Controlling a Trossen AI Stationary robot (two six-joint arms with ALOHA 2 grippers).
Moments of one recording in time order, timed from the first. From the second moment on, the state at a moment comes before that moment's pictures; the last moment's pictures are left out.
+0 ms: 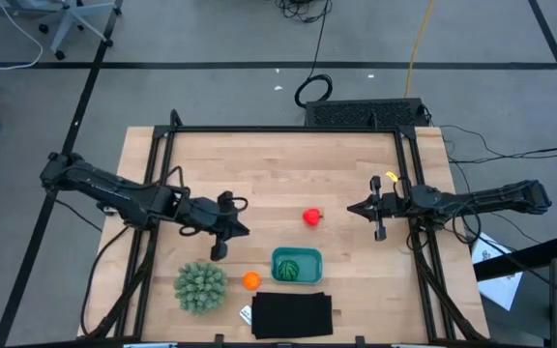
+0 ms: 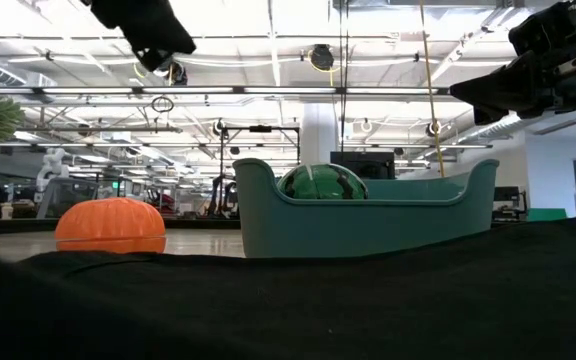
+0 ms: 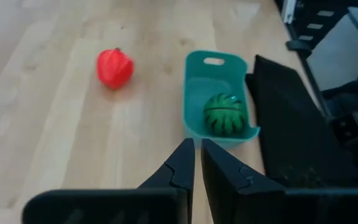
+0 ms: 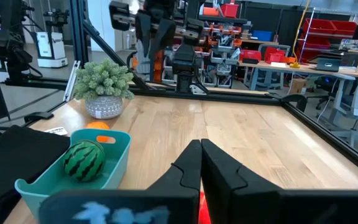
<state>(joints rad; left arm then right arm) -0.25 1.20 0.87 -0.32 -0.08 -0.26 0.05 0.43 0.02 0.39 0.02 -0.07</state>
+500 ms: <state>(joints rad) -0.35 1.36 1.10 -0.45 -0.08 -0.40 0.05 0.43 0.02 0.39 0.02 -0.07</state>
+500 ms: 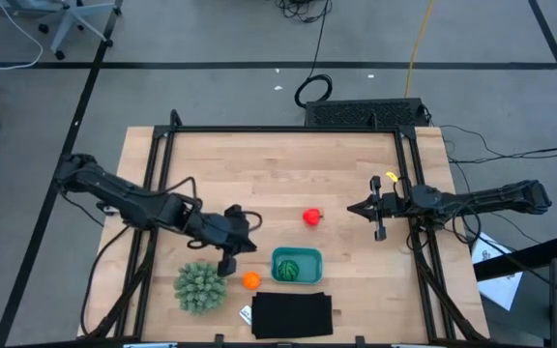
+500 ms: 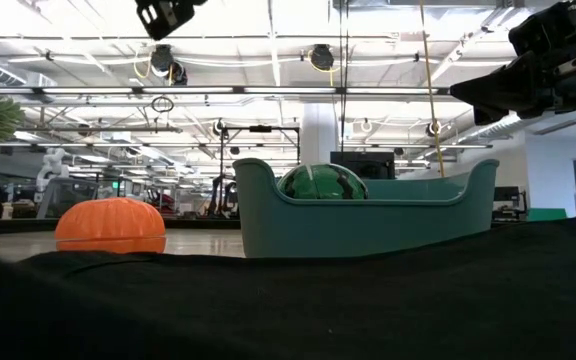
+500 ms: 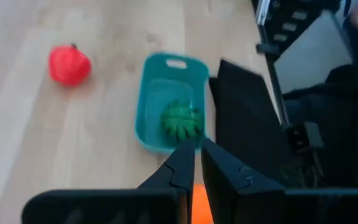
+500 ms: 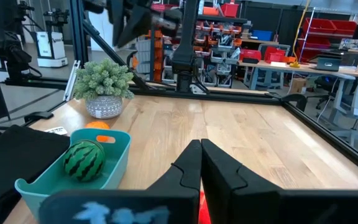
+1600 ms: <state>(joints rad) -0.43 1.72 1.30 -0.76 0.09 -0.63 0.05 0.43 0.02 0.39 0.02 -0.06</state>
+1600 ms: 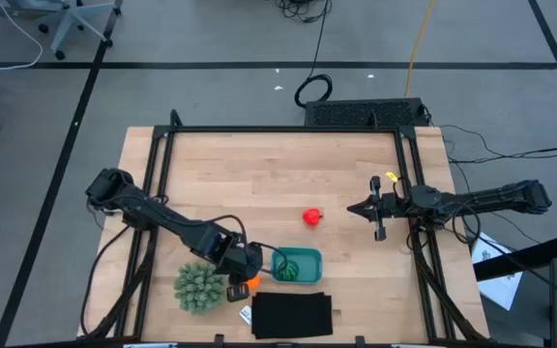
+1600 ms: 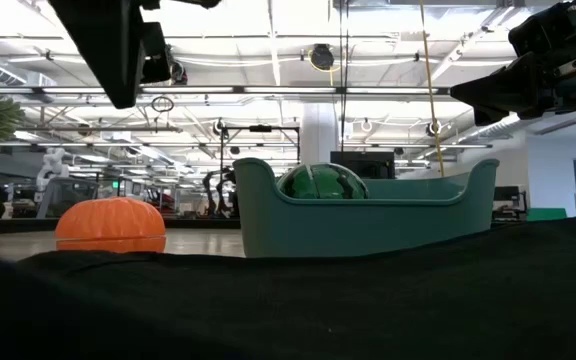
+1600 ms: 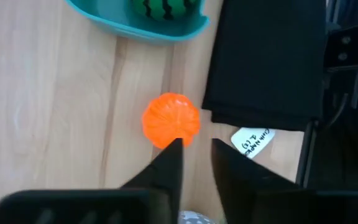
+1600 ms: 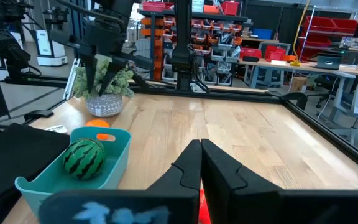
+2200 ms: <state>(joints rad) -0.45 1.81 1.30 -0.70 0.08 -0.63 0.05 0.43 0.02 0.38 0.02 -0.07</state>
